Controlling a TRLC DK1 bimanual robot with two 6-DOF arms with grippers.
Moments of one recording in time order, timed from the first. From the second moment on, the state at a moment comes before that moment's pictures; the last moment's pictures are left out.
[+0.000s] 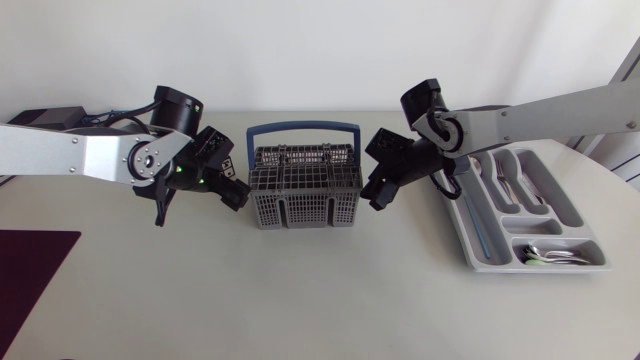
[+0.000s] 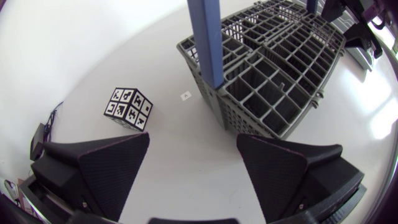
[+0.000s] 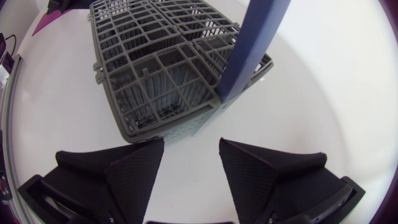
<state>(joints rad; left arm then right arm) -0.28 1.70 1.01 -0.15 -0.04 0.36 0.31 1.91 1.25 -0.32 -0.28 -0.68</state>
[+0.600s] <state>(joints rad) -0.26 1.73 1.01 -0.14 -0.05 0.37 0.35 1.88 1.22 -0.32 -0.25 -0.66</state>
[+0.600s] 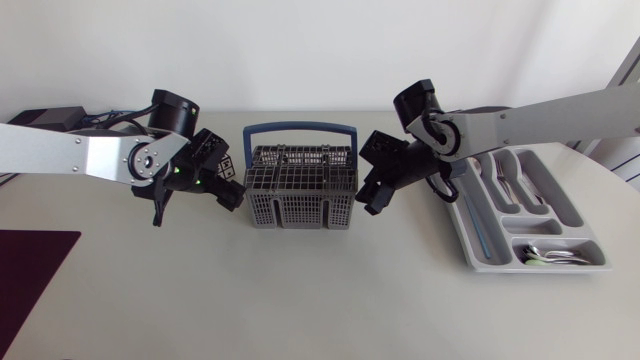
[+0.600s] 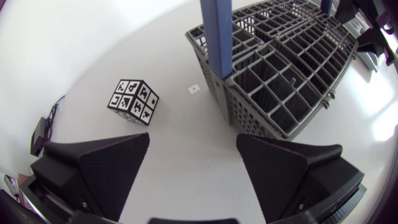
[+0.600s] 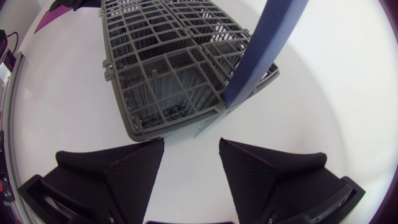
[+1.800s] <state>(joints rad) -0.11 1.42 0.93 -0.15 -0.04 0.35 0.15 1.54 1.00 -0.23 -0.18 -0.64</state>
